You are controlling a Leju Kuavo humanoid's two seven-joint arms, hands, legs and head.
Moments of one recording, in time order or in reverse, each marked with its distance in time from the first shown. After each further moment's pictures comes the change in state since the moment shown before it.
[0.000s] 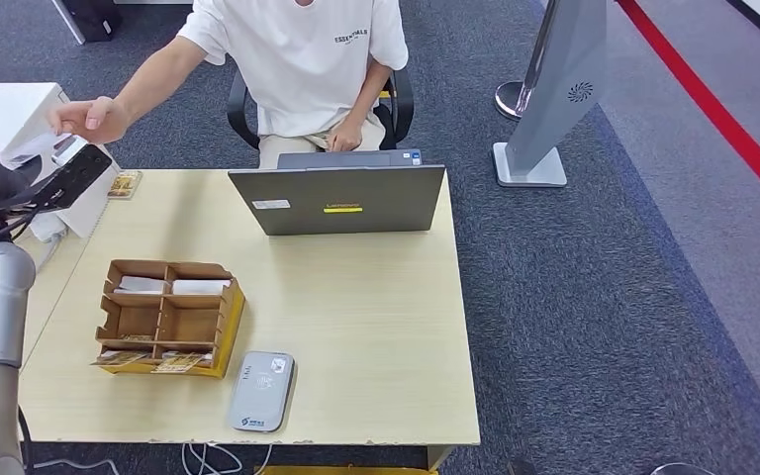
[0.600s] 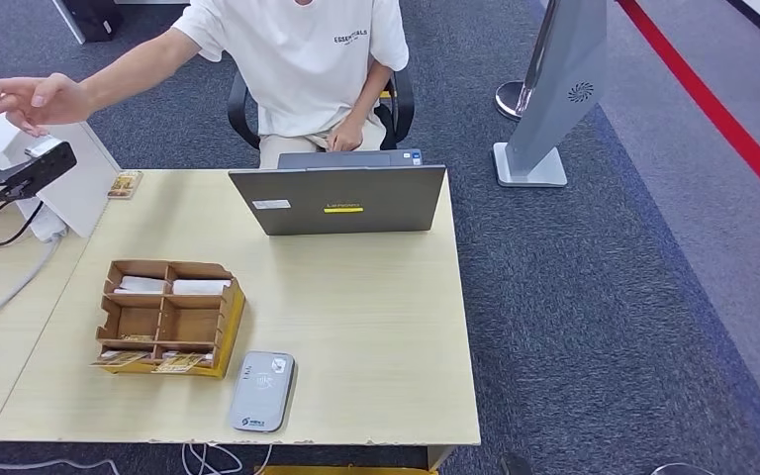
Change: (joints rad) left arm -0.166 0.152 -0.159 0.284 -0.185 -0.044 0.205; right arm -0.004 -0.001 0.023 0.002 0.025 0.017 0.015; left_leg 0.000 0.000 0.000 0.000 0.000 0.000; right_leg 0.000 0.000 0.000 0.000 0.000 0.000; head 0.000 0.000
